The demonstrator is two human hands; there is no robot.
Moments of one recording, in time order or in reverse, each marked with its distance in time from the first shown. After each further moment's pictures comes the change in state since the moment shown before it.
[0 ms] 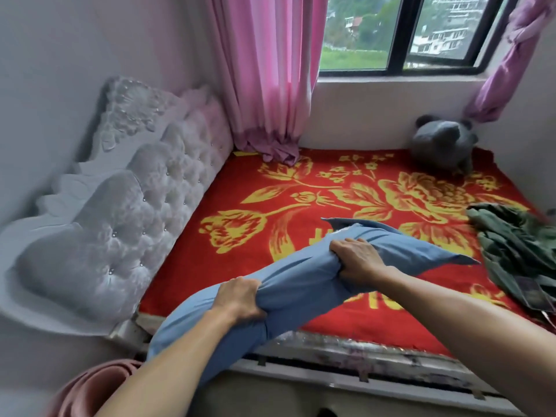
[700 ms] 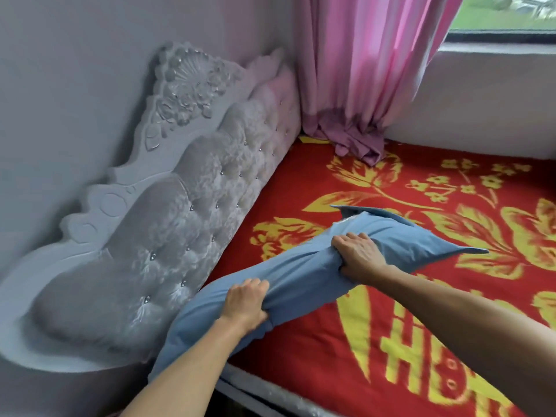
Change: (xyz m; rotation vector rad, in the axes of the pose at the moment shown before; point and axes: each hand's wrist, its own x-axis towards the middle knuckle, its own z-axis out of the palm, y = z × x) left_hand 0.216 -0.212 -0.013 0.012 -0.035 -0.240; right_hand 0.383 -0.048 0.095 -0.044 -0.128 -0.249
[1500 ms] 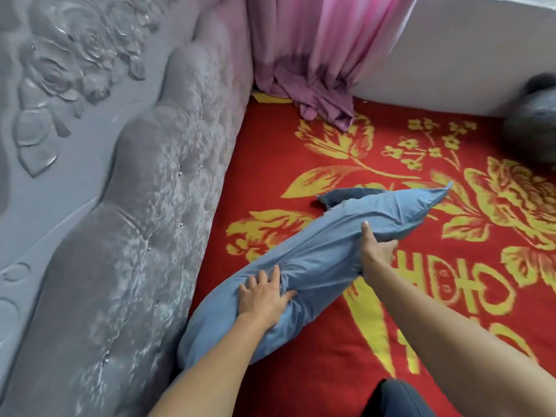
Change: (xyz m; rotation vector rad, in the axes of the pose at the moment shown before) left_hand 0.226 -0.112 0.076 -0.130 -0.348 0.098; right_hand 0.184 -0.020 0.097 1.045 0.439 1.719
